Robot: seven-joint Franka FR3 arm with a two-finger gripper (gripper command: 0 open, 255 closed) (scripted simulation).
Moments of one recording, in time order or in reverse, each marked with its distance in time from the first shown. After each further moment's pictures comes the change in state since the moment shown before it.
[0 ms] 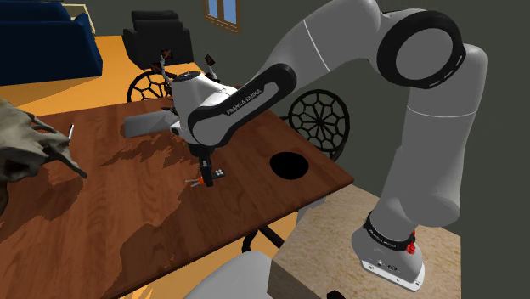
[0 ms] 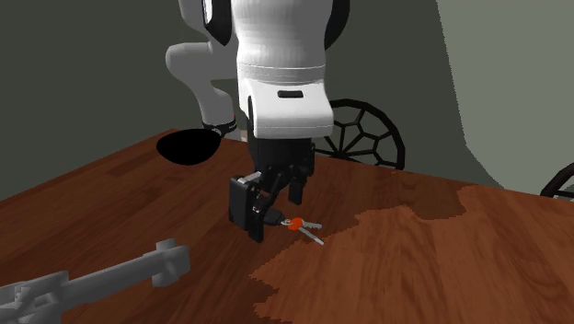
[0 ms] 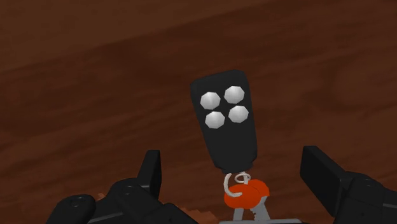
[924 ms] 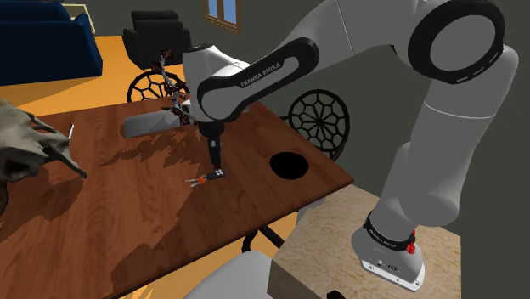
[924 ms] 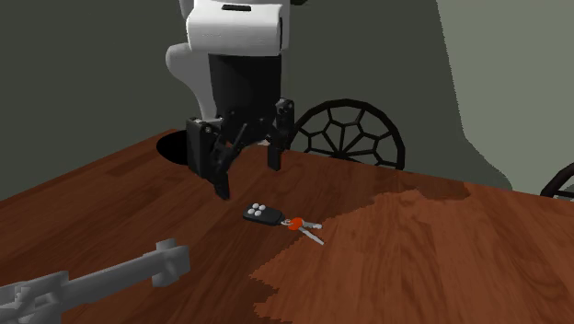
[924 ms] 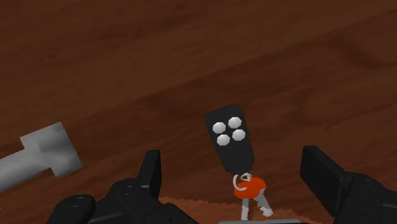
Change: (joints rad) arm -0.029 -0.145 -0.021 -0.034 0.026 -0.104 0.021
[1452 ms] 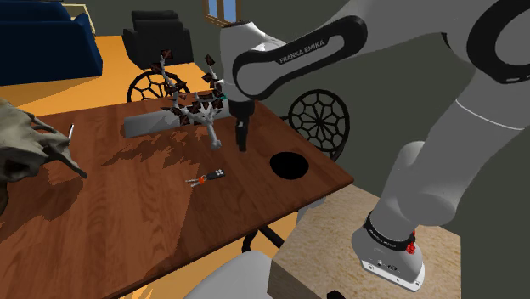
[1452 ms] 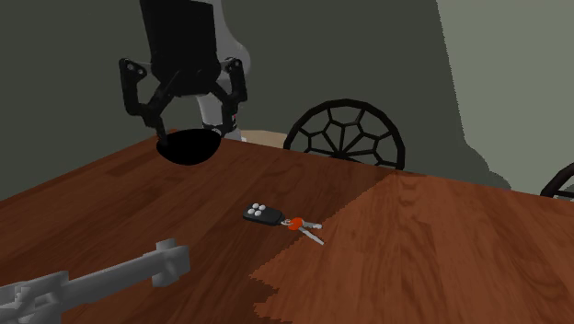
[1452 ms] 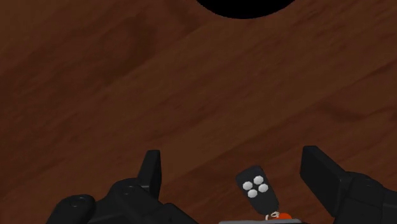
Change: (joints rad) arm -0.060 -0.254 -0.057 -0.179 0.014 -0.063 0.081
